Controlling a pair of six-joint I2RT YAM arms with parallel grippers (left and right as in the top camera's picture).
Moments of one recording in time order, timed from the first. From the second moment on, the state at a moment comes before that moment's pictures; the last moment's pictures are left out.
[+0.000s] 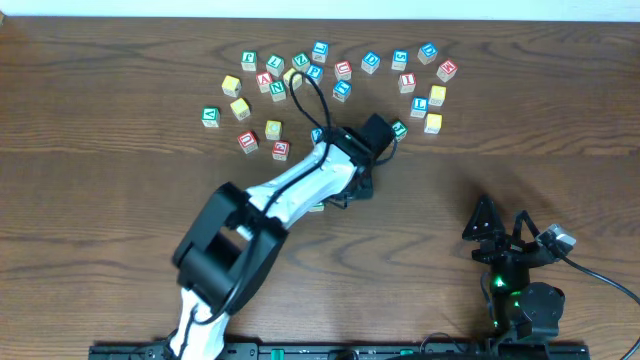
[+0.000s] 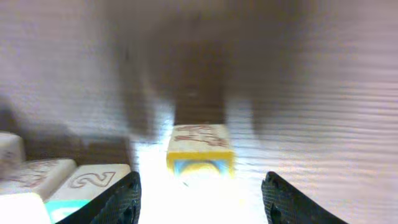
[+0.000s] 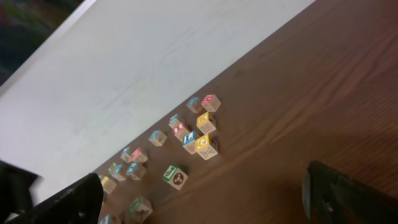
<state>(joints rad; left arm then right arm) -0.72 2.05 1.49 -0.85 -0.07 -0.77 -0.02 0.01 0.01 -0.07 0.04 0.64</state>
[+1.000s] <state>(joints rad) -0.34 1.87 1.59 -0.91 -0.03 -0.31 -0.02 0.01 0.01 -0.07 0.04 0.64</state>
